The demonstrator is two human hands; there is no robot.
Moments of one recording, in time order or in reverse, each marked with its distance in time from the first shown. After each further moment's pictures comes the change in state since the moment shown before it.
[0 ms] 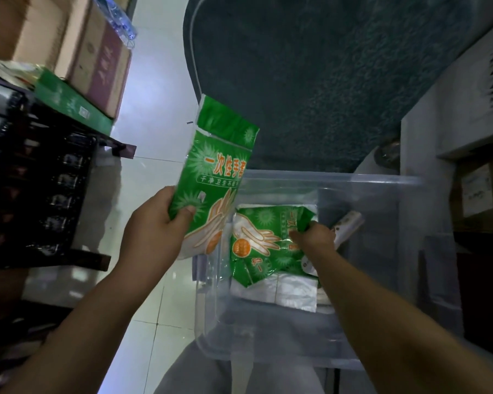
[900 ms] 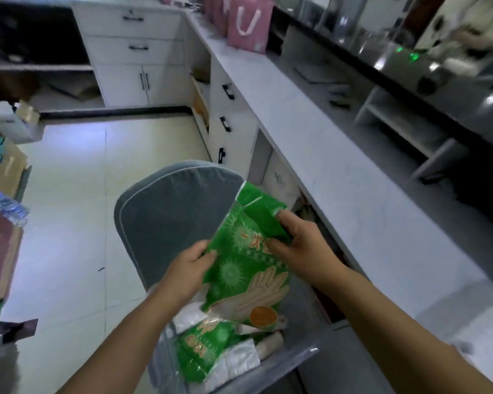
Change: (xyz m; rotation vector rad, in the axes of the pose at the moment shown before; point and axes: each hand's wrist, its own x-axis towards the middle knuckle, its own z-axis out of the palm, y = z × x) left_hand -0.066 0.194 -0.041 -0.330 -0.573 0.374; right_hand -0.337 -0.006 -0.265 0.360 0.617 -0.858
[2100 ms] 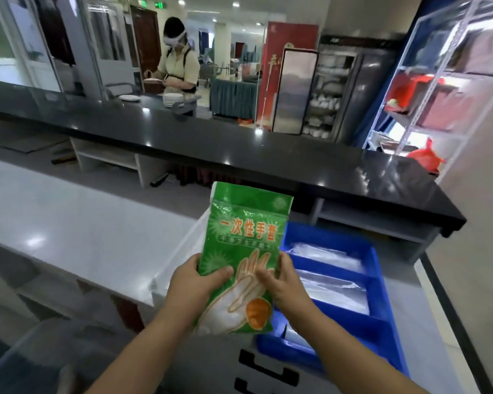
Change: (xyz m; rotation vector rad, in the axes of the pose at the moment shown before) left_hand -0.236 0.144 0.416 -0.045 -0.689 0.240; right_hand -0.459 0.069 -0.226 0.645 0.959 0.573
